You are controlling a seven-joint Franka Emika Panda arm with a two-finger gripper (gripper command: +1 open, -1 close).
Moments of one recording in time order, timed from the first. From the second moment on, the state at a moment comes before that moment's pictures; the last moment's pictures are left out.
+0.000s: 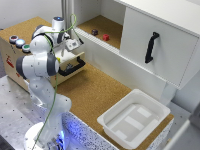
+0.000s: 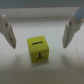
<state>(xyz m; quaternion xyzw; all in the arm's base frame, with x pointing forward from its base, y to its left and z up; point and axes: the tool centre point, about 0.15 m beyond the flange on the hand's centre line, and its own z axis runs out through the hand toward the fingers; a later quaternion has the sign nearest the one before) 0.319 0.304 0.348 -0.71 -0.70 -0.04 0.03</state>
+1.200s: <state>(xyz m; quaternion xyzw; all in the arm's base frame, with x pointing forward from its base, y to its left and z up) 0.249 0.386 0.489 -0.68 -0.73 0.01 -0.02</state>
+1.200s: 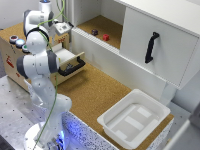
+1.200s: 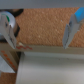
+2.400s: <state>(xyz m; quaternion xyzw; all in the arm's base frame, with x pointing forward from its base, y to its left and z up) 0.164 0.500 0.511 -0.68 -0.74 -0.01 -0.01</state>
